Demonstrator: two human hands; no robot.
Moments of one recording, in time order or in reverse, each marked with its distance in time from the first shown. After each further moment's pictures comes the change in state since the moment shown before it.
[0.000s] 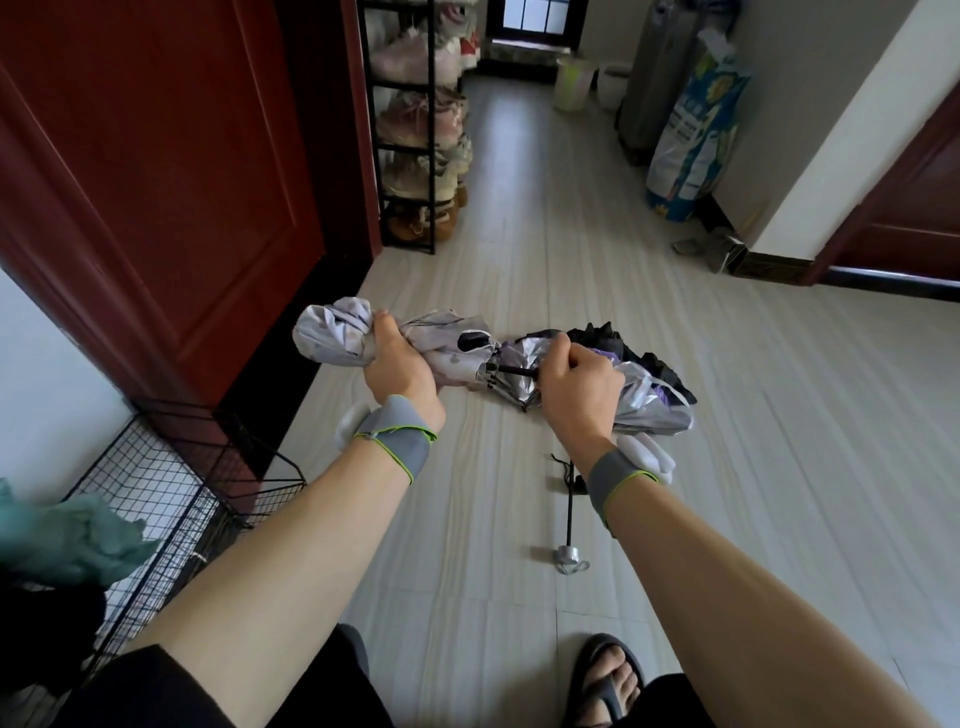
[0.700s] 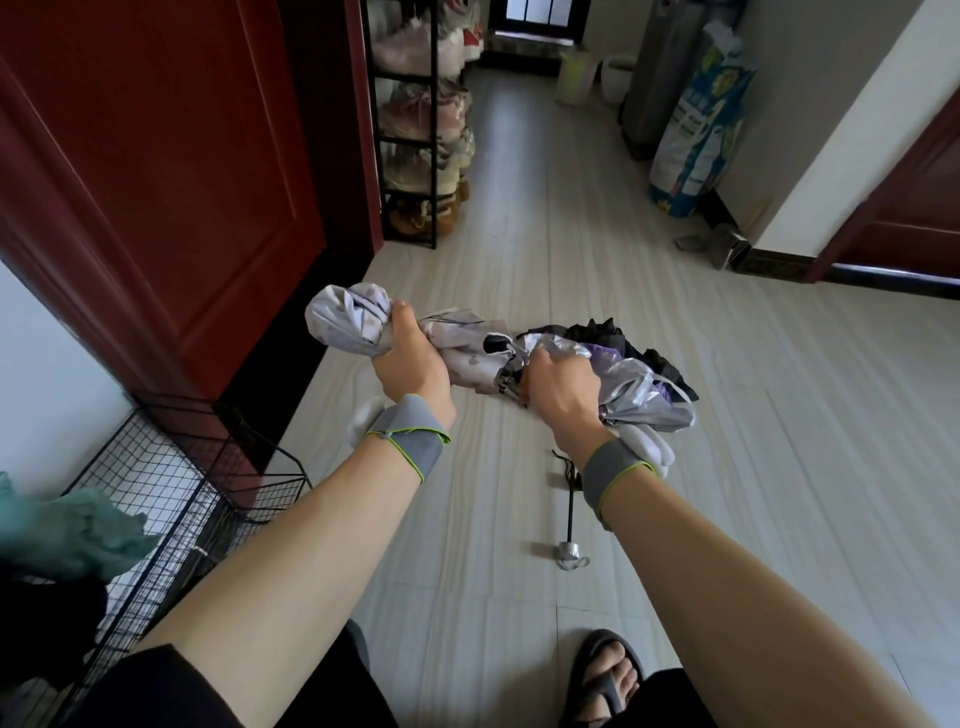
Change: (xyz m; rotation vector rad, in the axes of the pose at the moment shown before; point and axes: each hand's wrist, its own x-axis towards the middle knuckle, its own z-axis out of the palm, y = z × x) left_hand -0.010 -0.005 0.004 0.051 0.032 0.075; right_hand 0.000 -0.019 0.004 0.022 -0.334 0.378
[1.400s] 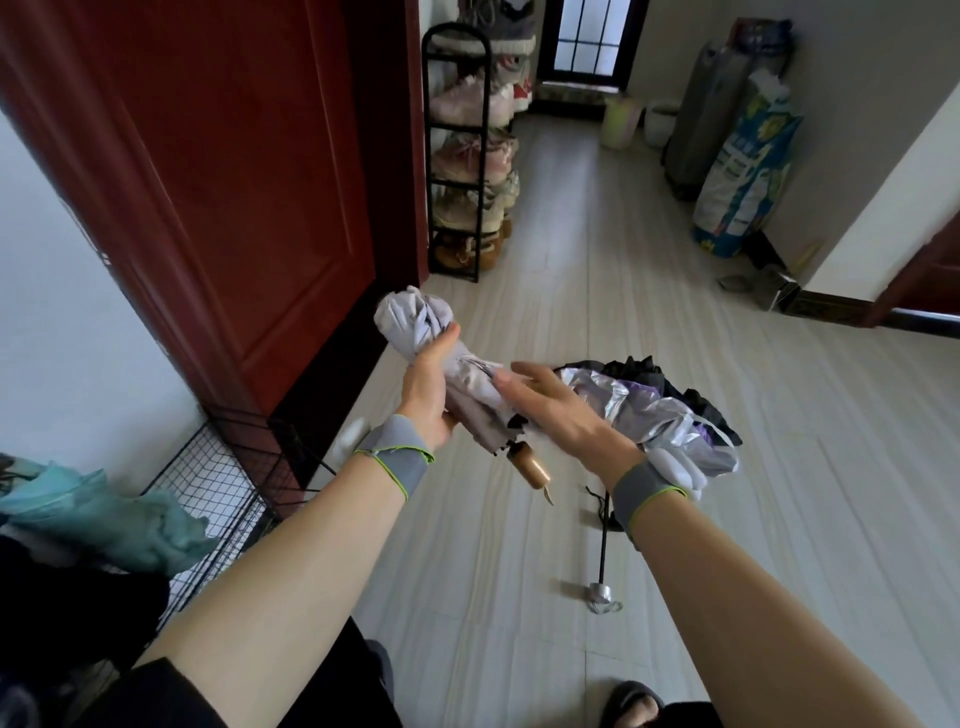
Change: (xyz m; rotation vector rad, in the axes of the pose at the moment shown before) left_hand 0.013 0.036 -0.026 0.218 -0.439 -0.176; right_hand 0.000 -0.011 0.002 -0.008 -0.586 -0.213
